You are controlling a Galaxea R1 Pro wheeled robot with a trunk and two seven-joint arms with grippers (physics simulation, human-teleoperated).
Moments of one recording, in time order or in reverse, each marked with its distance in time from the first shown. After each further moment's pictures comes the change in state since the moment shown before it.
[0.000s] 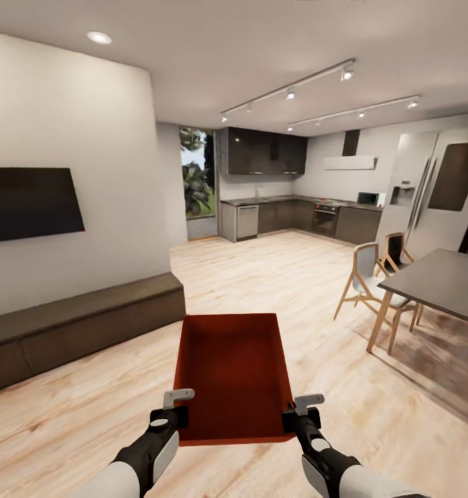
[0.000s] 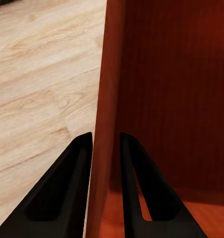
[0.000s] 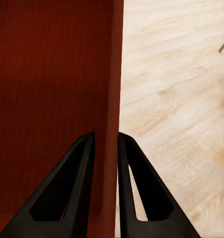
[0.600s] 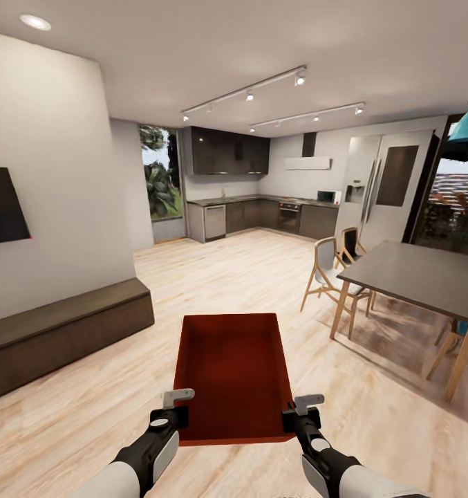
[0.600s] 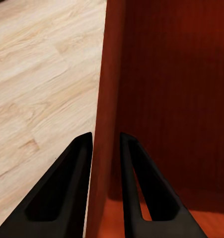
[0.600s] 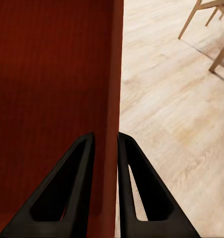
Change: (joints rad) left arm 0.000 0.000 0.000 0.000 0.001 0.000 0.000; right arm 0.000 0.000 -0.001 0.000 0.001 0.000 0.000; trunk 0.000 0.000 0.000
